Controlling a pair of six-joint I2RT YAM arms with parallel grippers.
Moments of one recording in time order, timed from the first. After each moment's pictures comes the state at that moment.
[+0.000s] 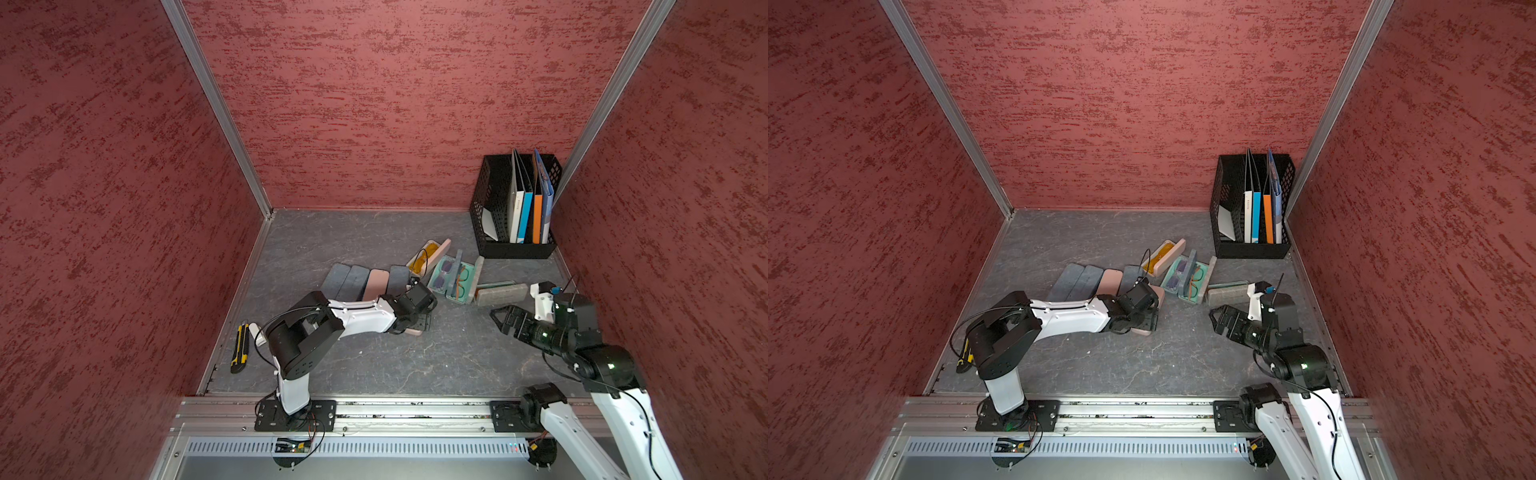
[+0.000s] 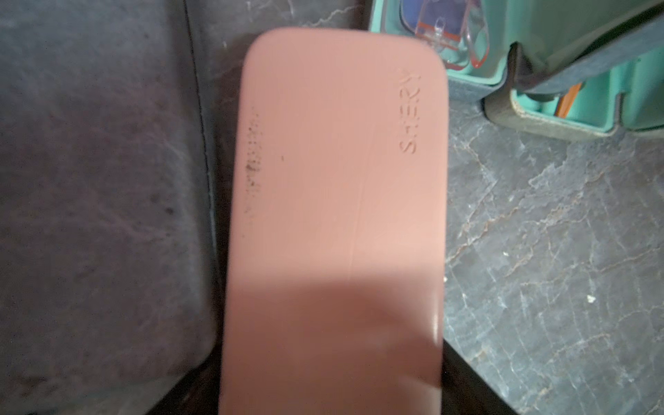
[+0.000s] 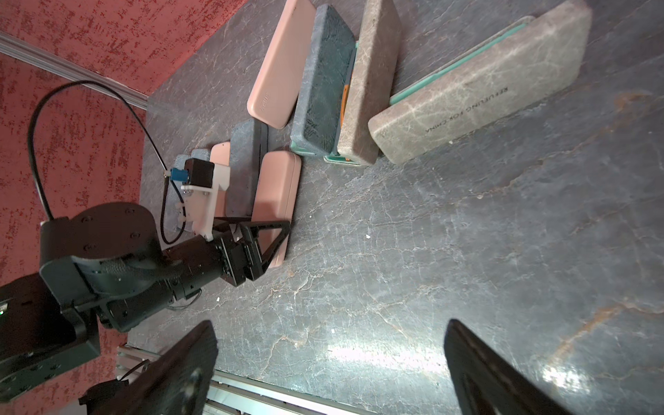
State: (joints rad) left arm -0.92 1.84 1.06 -0.29 -0.16 -0.68; right arm 0.16 0.57 0.81 -1.02 -0.28 0.57
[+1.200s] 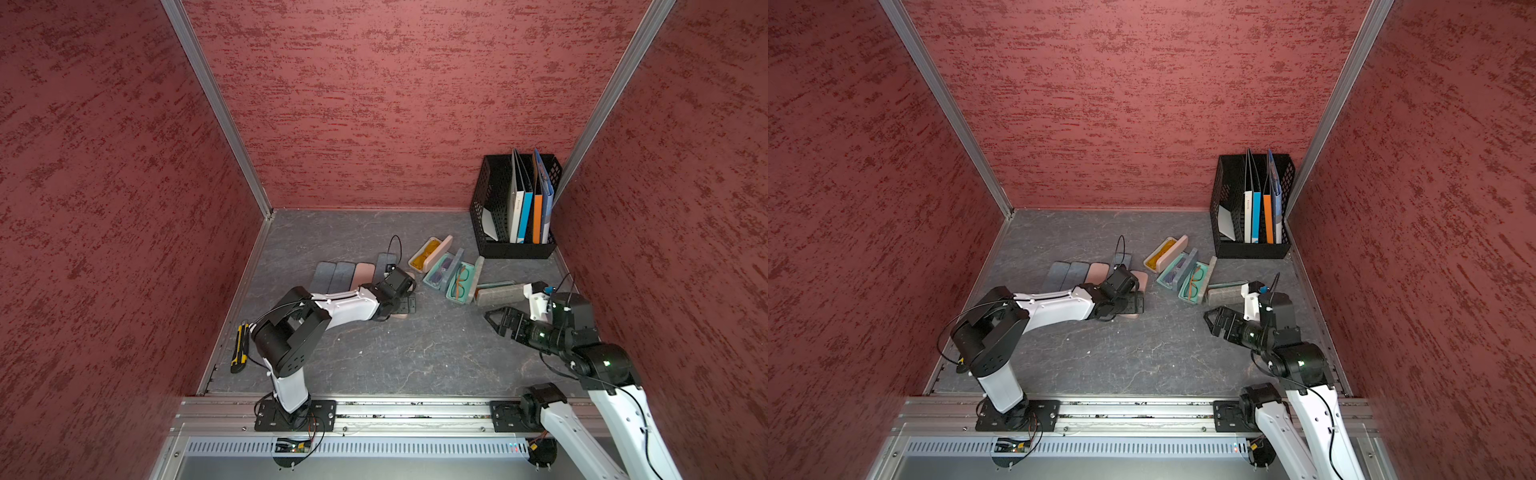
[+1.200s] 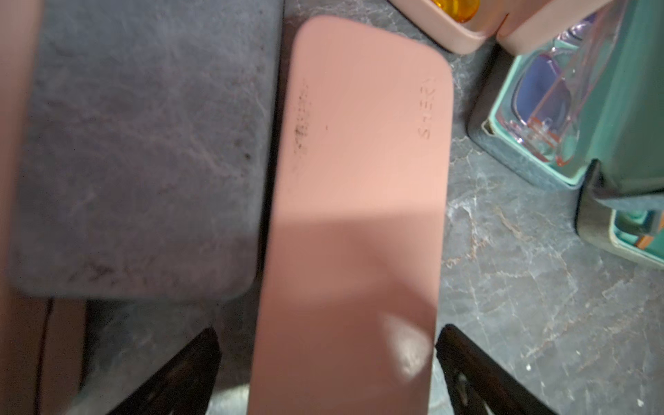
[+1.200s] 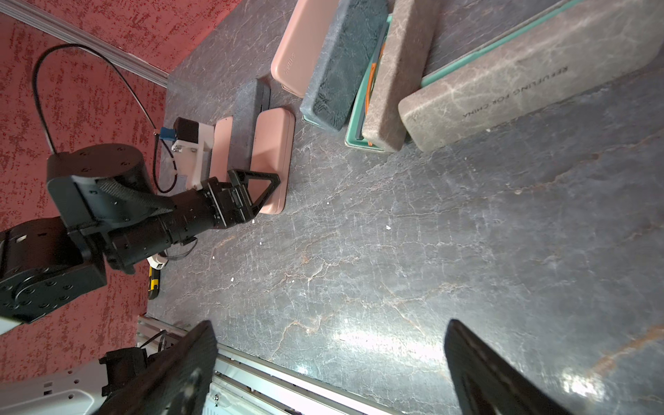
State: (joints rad) left arm -0.78 1.75 1.00 -0.29 -0.17 -0.71; right arm 0.16 0.58 0.79 -0.99 -0.36 0.54
